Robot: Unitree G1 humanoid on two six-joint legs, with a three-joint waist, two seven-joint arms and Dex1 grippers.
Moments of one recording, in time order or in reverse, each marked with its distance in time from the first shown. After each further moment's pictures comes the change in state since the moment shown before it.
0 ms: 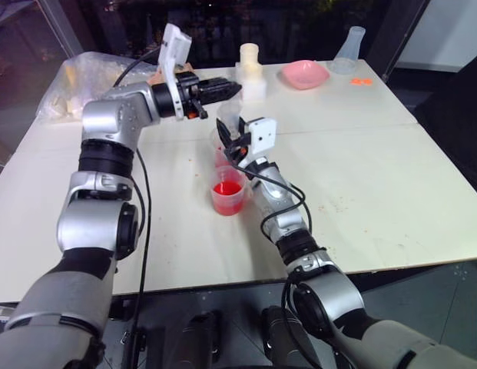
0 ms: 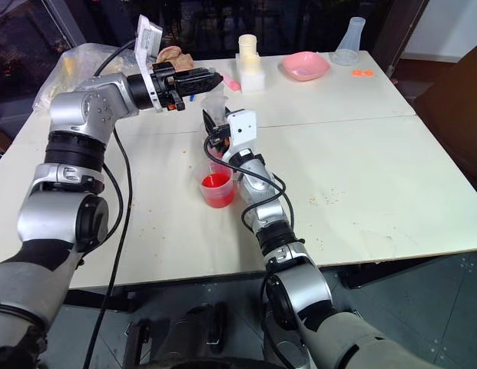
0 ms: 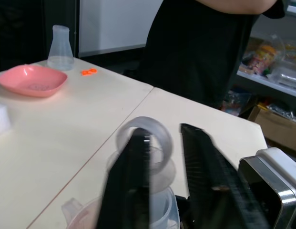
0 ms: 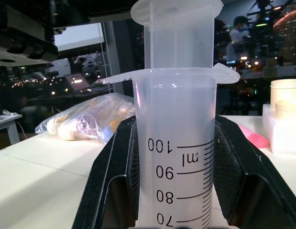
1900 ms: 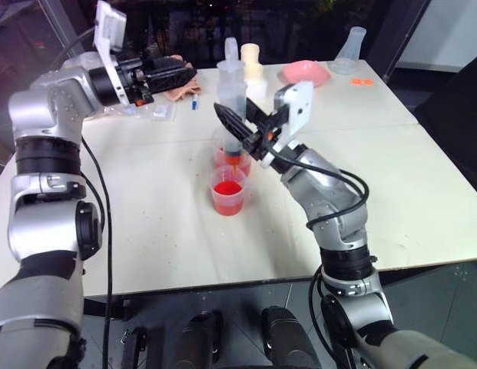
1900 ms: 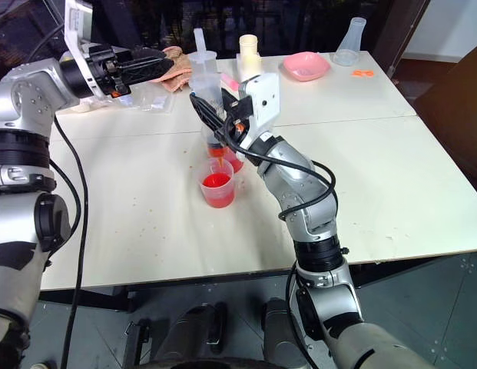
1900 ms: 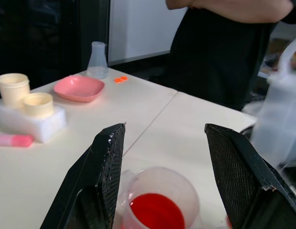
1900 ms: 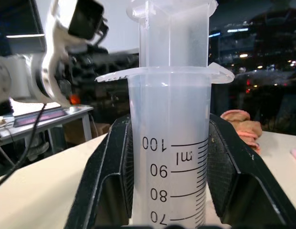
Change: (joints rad) left arm 0.021 0.198 0.067 -0.077 -0.020 0.081 -0.085; right arm 0.153 -0.189 0.049 -0.815 0.282 0.697 0.136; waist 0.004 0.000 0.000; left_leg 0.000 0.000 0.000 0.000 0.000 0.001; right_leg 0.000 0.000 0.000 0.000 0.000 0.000
